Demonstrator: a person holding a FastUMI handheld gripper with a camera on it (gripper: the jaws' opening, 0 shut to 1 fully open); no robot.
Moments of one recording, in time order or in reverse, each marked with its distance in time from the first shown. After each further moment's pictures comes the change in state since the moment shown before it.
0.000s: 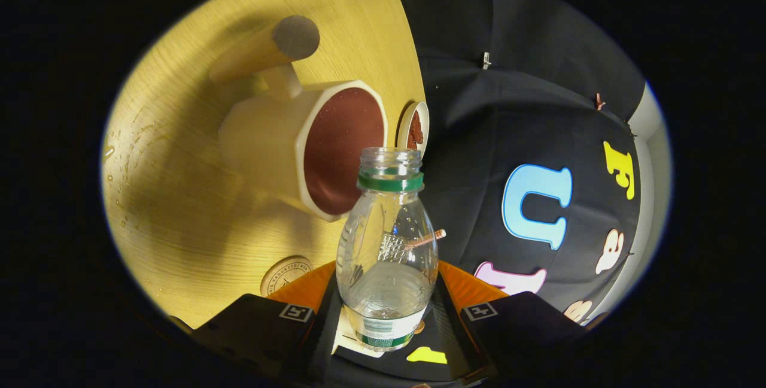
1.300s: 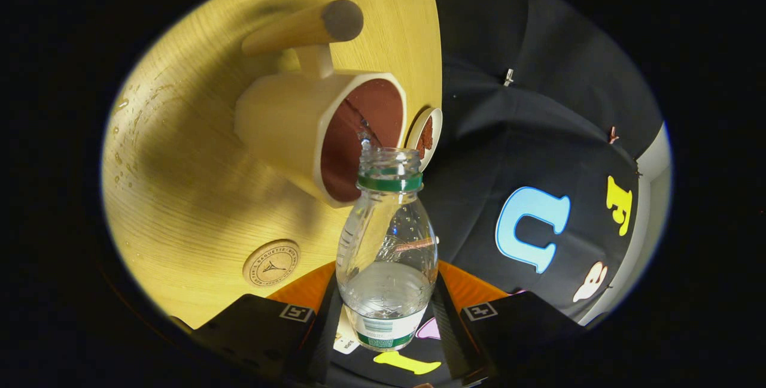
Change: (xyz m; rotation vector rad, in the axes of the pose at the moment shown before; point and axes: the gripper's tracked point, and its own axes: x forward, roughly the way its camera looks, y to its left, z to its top) arm -0.002 -0.006 -0.006 -0.171 -0.009 0.001
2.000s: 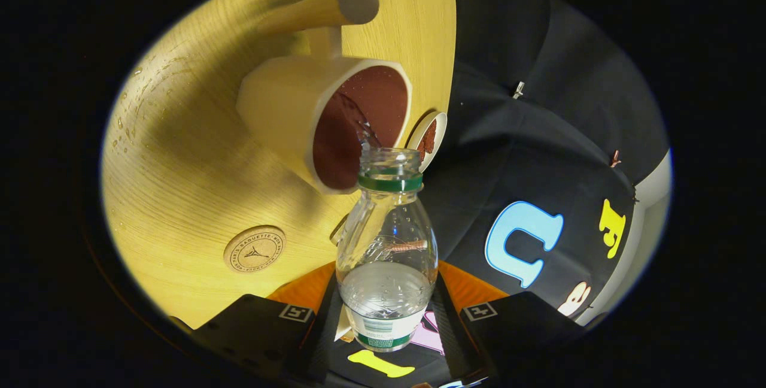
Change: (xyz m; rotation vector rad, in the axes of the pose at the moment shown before) arm 0.007 -0.006 -0.007 -0.104 -0.003 0.009
